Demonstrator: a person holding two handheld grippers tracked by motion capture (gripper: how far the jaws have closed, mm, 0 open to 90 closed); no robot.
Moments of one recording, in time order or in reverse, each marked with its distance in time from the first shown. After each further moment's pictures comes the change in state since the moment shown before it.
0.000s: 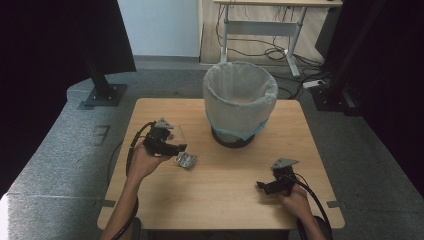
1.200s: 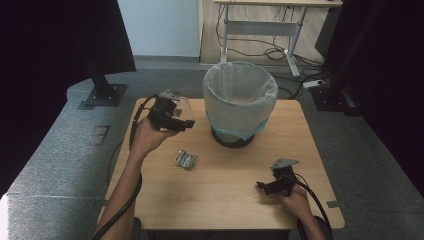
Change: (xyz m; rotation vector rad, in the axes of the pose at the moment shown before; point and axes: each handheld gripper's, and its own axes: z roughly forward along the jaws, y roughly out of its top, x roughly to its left) left arm -0.002 0.083 -0.033 -0.052 -0.033 0.032; right arm 0.000 0.000 0.000 0.001 0.001 0.002
